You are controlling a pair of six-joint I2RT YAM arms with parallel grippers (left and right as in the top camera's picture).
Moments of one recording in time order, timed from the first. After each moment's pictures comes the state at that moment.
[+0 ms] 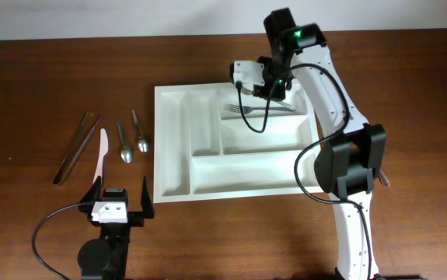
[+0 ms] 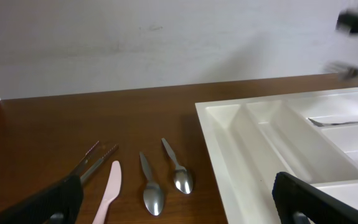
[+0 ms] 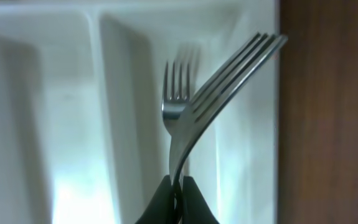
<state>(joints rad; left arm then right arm) -0.03 0.01 0.02 -0.08 -0.03 0.06 0.26 2.41 2.32 -1.26 -0.27 -1.28</state>
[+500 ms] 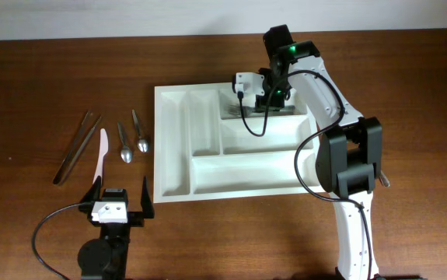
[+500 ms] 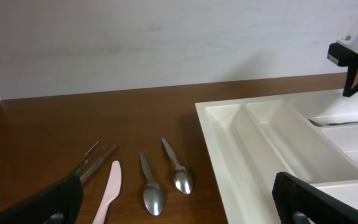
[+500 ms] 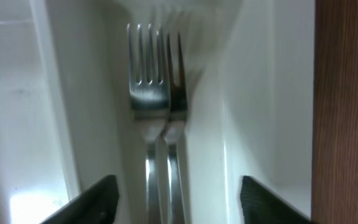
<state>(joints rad) -0.03 0.01 0.02 -0.08 -0.03 0.06 0.25 2.41 2.16 -1.09 -0.25 -1.24</state>
